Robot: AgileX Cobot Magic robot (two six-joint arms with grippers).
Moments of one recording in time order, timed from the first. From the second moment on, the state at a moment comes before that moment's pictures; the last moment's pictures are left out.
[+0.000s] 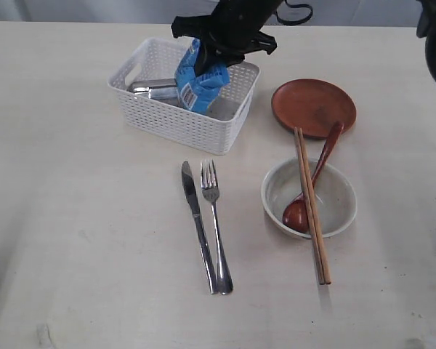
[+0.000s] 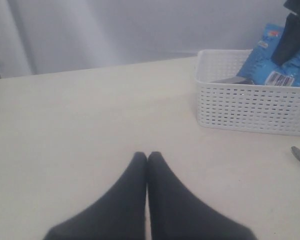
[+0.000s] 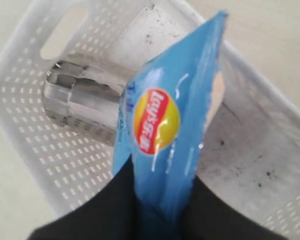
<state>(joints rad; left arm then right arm) -0.20 0.00 0.00 0.04 0.33 0.00 0.45 2.29 -1.98 0.46 1.04 -0.10</state>
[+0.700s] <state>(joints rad) -0.20 0.00 0.00 0.04 0.33 0.00 0.01 2.04 -1.84 0.49 1.21 -0.17</state>
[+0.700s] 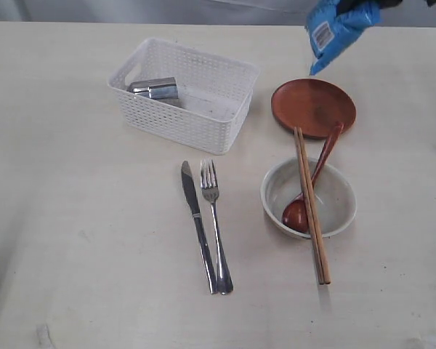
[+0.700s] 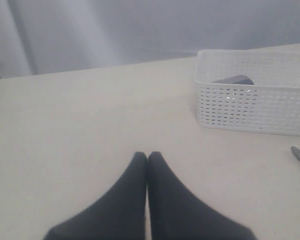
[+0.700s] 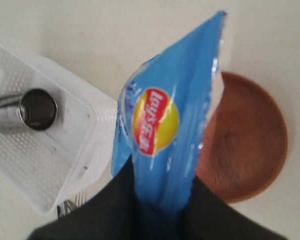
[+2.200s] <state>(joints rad) -0.20 0.00 0.00 0.04 0.33 0.00 0.01 2.02 -1.41 0.72 0.77 -0.42</state>
